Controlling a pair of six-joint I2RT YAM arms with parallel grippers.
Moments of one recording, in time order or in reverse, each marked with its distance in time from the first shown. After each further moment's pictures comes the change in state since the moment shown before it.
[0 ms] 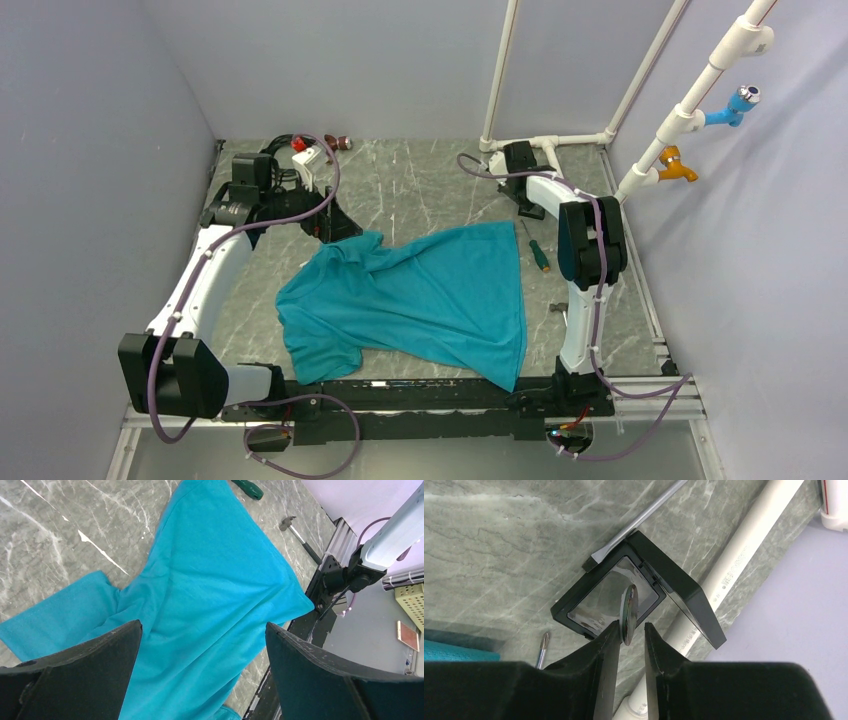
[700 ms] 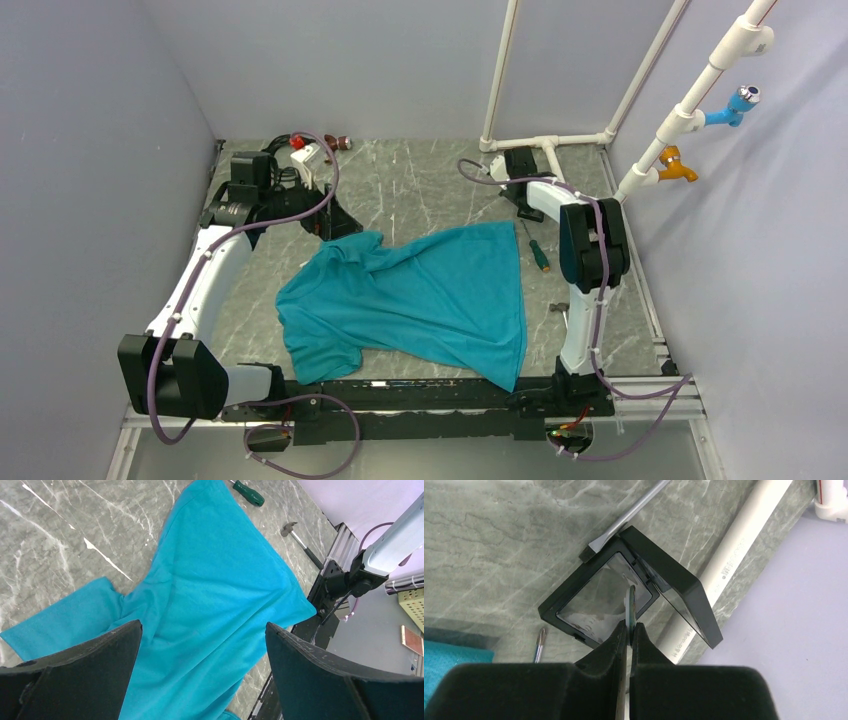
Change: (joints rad) left arm 0.000 -0.002 0.000 0.036 -0.004 -0.019; right arm 0.003 -0.039 -0.079 0.066 0.028 -0.008
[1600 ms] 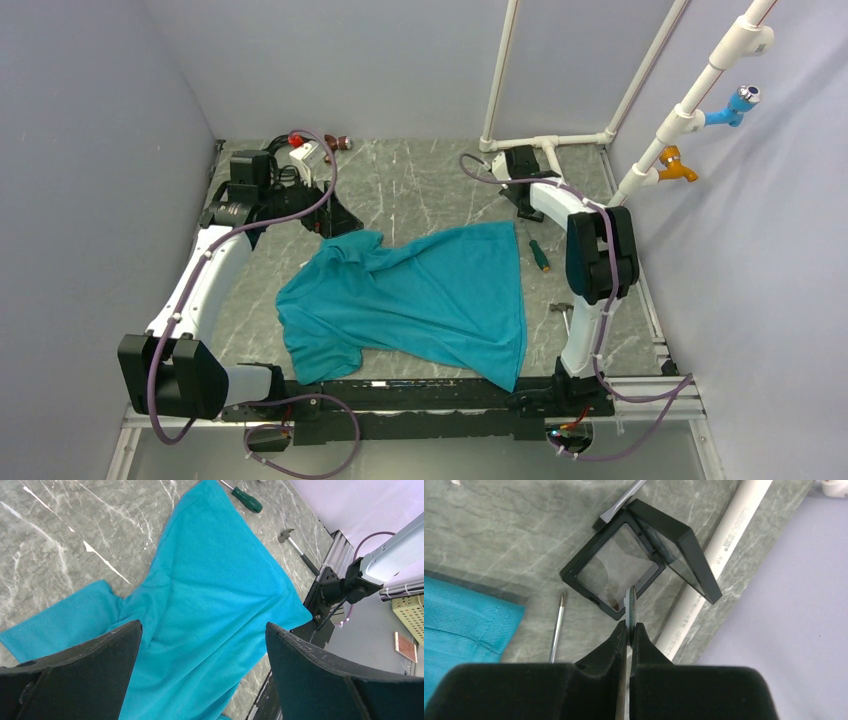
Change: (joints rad) left arm 0.000 0.000 0.000 0.024 -0.002 -0.042; right arm 0.024 -0.098 -0.043 -0.078 -0.010 0.103
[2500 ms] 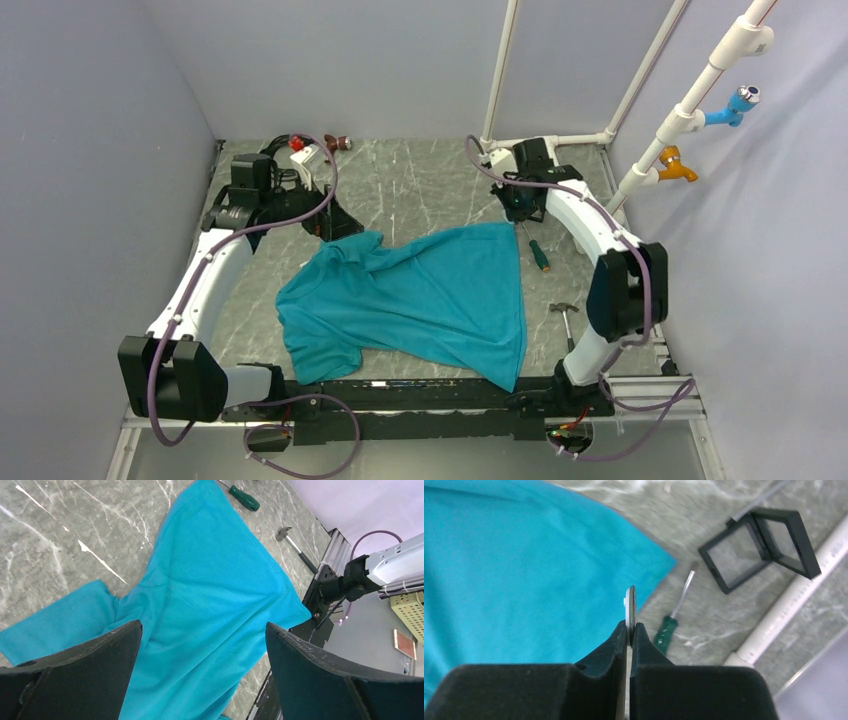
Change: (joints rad) left arm 0.000 -0.011 -0.040 0.029 0.020 -0.002; right arm 0.034 -0.322 -0.029 -0.297 -0.509 0.201
